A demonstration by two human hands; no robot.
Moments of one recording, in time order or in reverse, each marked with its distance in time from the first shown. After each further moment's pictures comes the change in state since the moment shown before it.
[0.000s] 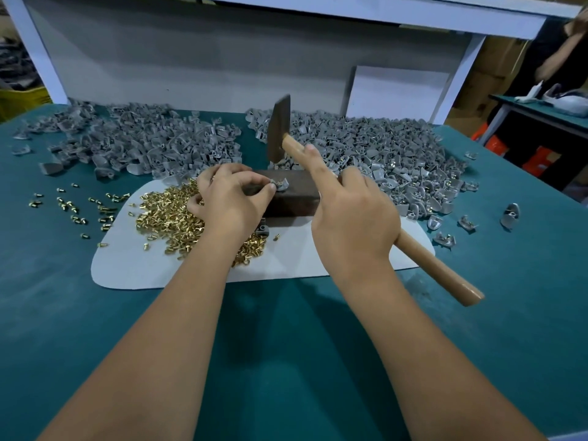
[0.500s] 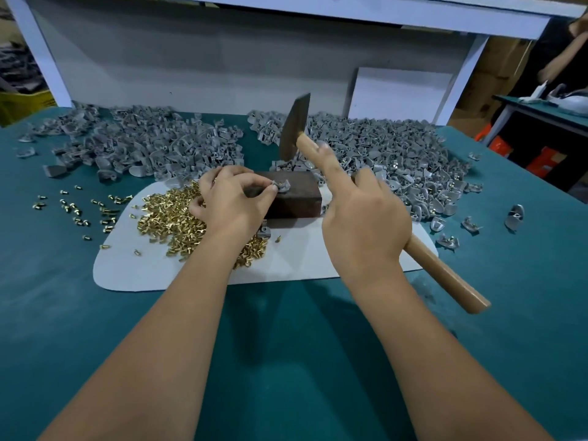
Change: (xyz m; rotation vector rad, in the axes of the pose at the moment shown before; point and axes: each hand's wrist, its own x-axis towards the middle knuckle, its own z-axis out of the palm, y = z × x) left_hand 0.001 0.000 0.000 -0.032 -0.009 0.007; right_hand 0.001 0.009 0.004 0.014 0.058 0.029
